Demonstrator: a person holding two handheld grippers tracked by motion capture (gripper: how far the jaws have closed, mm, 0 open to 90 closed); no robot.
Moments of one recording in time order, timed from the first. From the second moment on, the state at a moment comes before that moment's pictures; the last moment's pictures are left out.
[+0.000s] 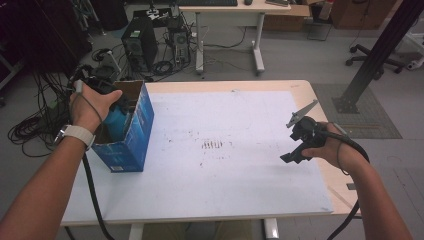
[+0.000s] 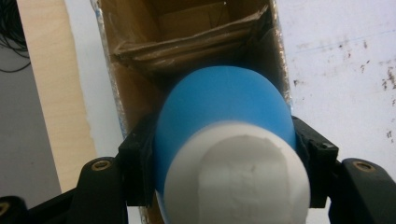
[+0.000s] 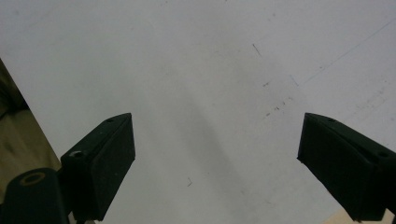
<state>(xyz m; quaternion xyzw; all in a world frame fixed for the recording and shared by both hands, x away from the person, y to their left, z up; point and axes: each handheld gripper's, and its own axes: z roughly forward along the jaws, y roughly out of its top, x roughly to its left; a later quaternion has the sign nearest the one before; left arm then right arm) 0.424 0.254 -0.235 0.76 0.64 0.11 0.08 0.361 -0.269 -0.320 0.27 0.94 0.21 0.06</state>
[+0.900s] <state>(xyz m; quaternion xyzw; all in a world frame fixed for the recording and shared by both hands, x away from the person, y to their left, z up) 0.425 0.255 -0.270 0.76 0.63 0.10 0.07 0.360 -0.272 -0.325 0.27 0.94 0.21 0.05</state>
